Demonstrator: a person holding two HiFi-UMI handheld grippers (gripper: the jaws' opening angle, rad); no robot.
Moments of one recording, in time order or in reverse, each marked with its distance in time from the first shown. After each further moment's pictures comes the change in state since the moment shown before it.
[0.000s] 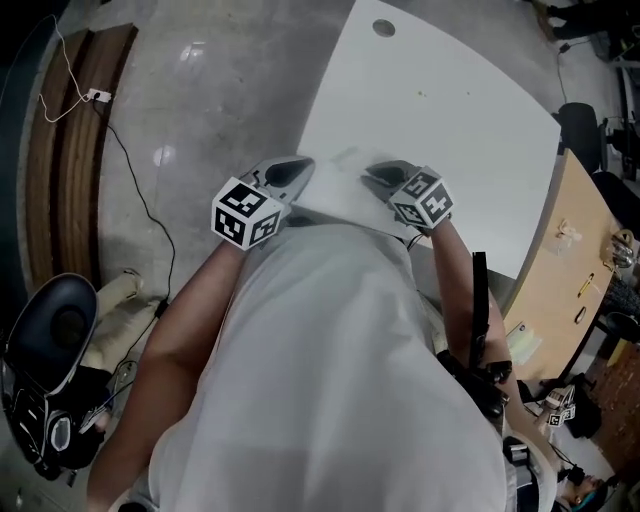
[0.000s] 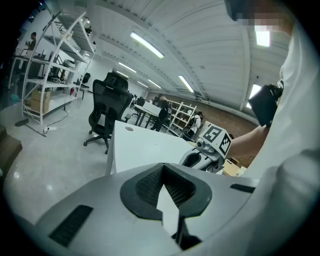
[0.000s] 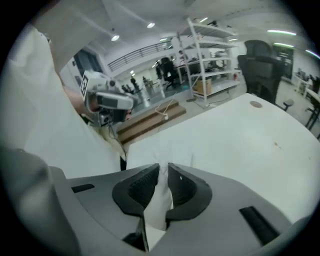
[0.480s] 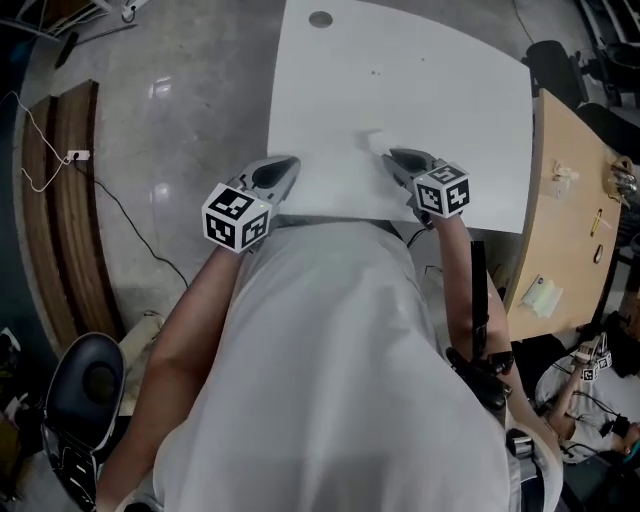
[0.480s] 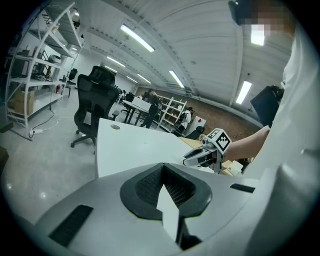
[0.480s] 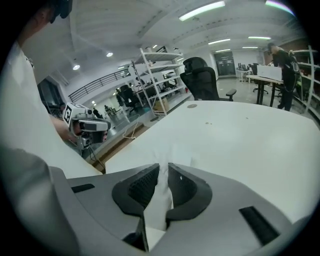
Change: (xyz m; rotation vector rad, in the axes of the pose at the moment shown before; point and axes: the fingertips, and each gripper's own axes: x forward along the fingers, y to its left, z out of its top) left arm 0.036 -0.014 0.008 0.066 0.054 -0.116; right arm -0.085 -0.065 -0.052 0.377 -0.277 -0.320
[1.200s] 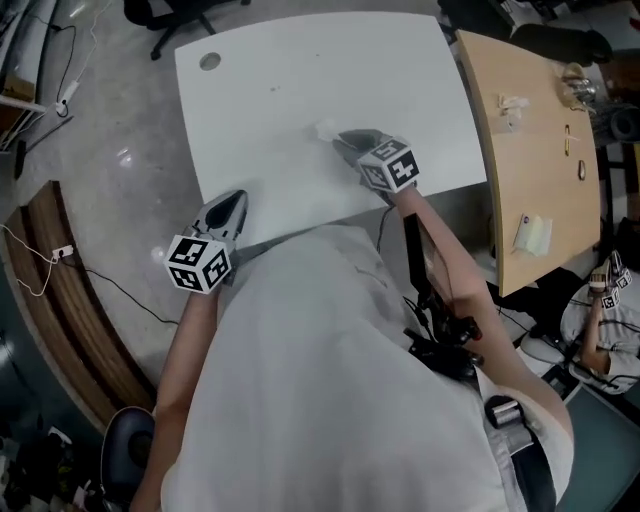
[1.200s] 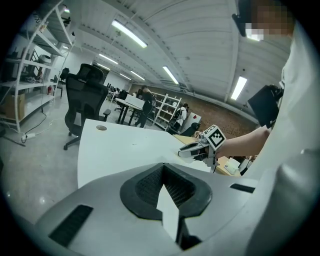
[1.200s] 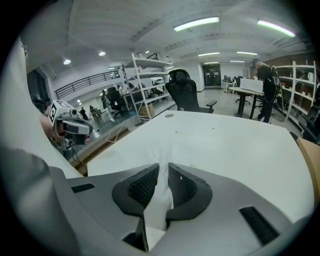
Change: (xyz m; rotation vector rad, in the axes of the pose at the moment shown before) left arm 0.029 -0.027 0.014 0.043 0.028 -0.034; right arm -0.037 -0.067 0.011 -0.013 -0.083 -0.181
